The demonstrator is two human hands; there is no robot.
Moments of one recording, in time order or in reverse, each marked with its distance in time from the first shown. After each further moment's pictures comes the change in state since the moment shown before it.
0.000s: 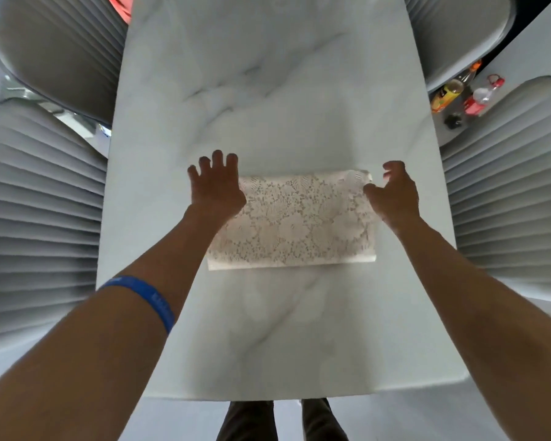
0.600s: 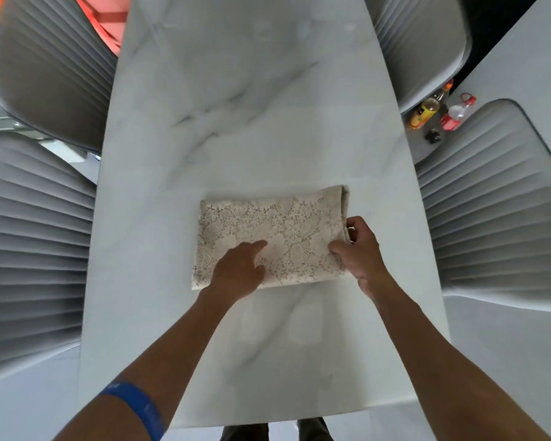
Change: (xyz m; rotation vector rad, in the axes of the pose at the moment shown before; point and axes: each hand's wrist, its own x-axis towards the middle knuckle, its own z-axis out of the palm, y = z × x) left_hand -0.077 0.047 0.039 -0.451 -0.337 0.093; right_hand -0.074 0.014 0.005 0.584 -0.209 0.074
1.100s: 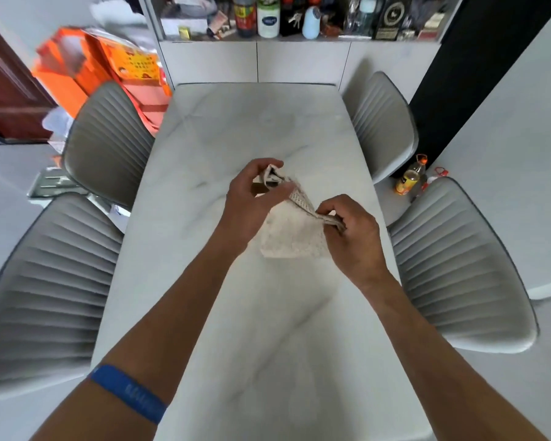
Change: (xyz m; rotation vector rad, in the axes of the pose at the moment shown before) left_hand -0.046 0.144 -0.177 -1.098 0.465 0.392; right_hand -0.067 -0.158 -0.042 -0.392 0.193 -1.005
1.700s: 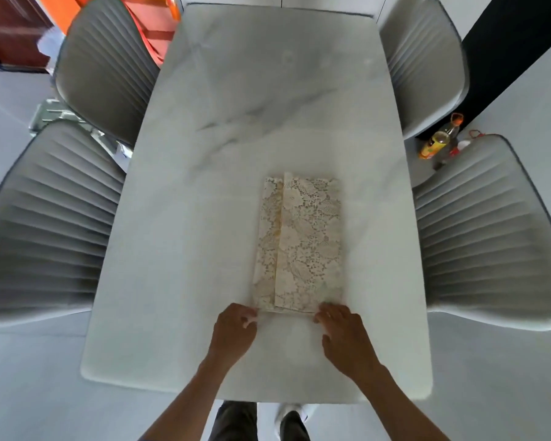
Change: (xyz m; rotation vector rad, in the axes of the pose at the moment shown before) left_hand -0.215 -0.253 -0.044 0.629 0.046 -0.647; right_hand -0.247 0.095 0.061 -0.450 -0.803 0.121
